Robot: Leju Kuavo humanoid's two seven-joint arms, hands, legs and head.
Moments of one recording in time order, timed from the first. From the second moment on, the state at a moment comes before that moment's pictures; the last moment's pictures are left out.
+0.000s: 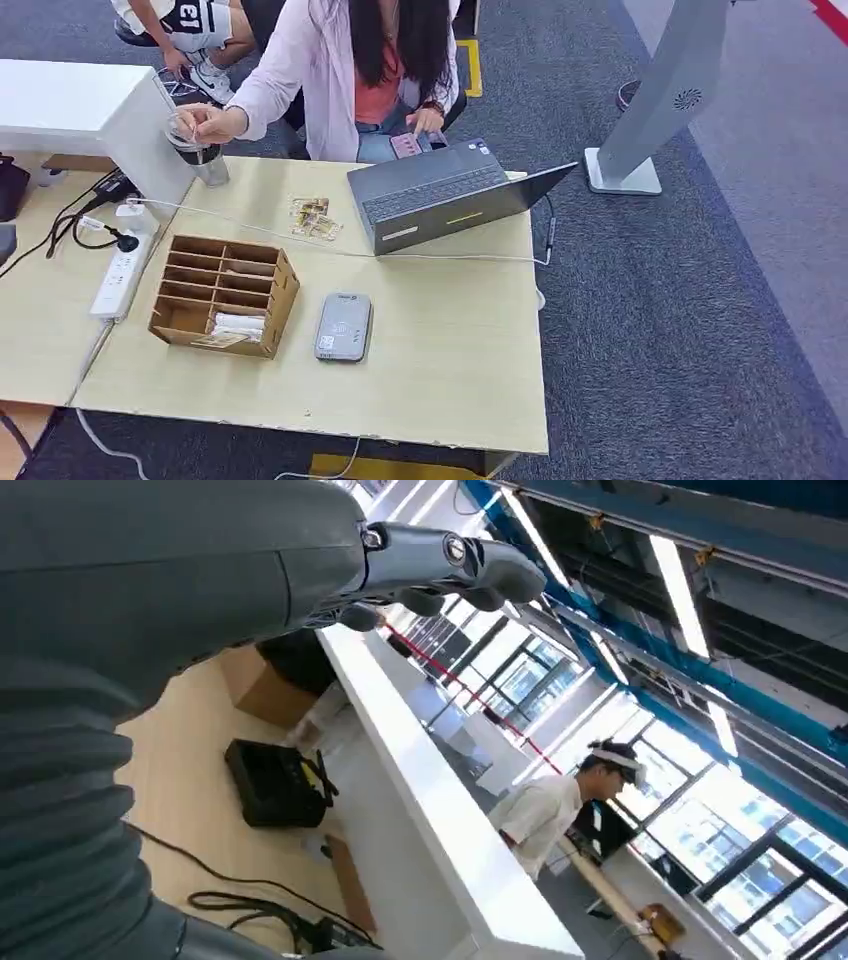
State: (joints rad) left arm -0.46 0.24 0.19 -1.36 -0.54 0.17 -0.32; right arm -0.05 0.05 0.22 -0.18 0.26 -0.22 0.17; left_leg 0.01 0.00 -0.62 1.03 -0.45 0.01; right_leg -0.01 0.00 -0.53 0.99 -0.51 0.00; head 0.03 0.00
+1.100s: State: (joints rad) left arm -0.86 0.16 -0.25 -0.77 -1.32 0.54 -0.09; right arm -0.05 0.05 0.17 -0.18 0.23 -0.22 0.22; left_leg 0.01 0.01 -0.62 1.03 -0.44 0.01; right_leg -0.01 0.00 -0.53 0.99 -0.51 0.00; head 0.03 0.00
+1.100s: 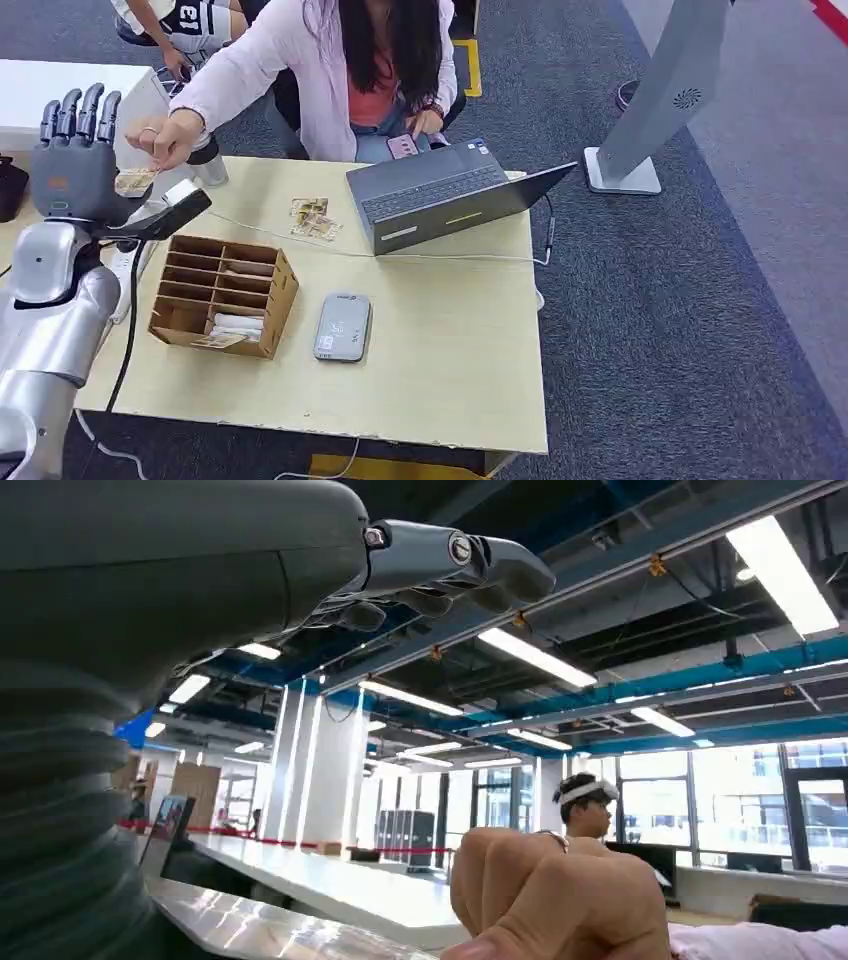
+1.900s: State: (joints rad) left arm -0.86 0.14 -0.27 -0.69 -1.30 0.54 -0.11; right arm -0.05 0.05 0.16 -0.17 0.26 -0.20 0.20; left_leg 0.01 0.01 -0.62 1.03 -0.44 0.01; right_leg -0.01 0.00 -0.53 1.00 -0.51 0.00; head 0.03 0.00
